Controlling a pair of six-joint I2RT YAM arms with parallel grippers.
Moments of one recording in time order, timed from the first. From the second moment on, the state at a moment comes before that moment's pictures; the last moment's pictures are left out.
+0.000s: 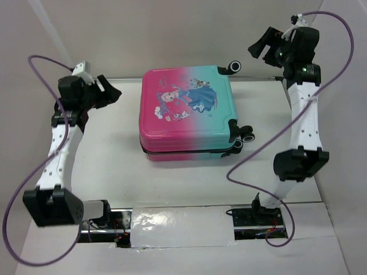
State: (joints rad) left arm 0.10 1.33 1.32 -0.35 0.30 -0.39; right arm -0.11 1.77 2.14 -0.60 -0.34 0.38
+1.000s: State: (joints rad) left arm -0.38 0.60 0.26 -0.11 0.10 -0.49; right arm 0.65 0.85 0.64 -0.40 0.03 0.46
